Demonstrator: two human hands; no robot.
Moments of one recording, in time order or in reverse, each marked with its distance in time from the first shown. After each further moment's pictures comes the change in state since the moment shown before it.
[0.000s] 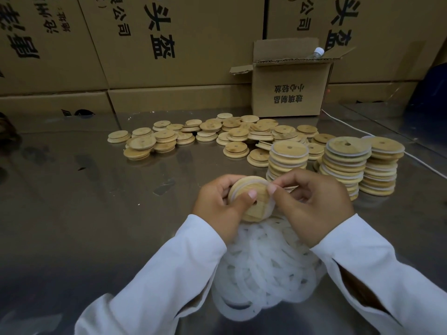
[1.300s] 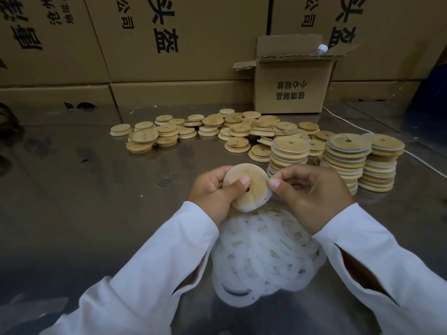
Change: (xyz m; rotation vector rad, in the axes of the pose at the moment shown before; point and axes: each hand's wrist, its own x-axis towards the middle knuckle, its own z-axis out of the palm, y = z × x) left_hand 0.006 -0.004 -0.006 -0.221 0.004 -0.130; right_hand 0.002 0.001 -0.003 0.105 -0.086 -0.061
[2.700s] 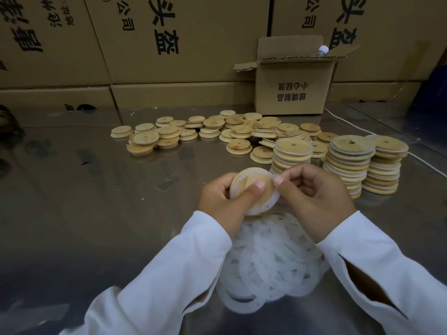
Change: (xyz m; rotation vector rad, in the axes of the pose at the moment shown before) left_hand -0.012 0.002 0.012 0.142 0.107 -0.004; right_hand -0.001 0.000 0.007 0.170 0.045 0.088
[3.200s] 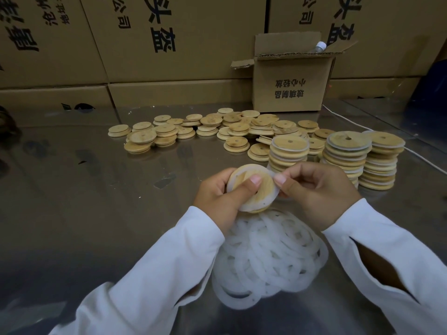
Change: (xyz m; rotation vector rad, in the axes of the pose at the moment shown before) left_hand 0.001 0.003 -0.003 -0.040 -0.119 0.009; right_hand 0.005 -0.005 -0.012 -0.020 -0.101 0.069
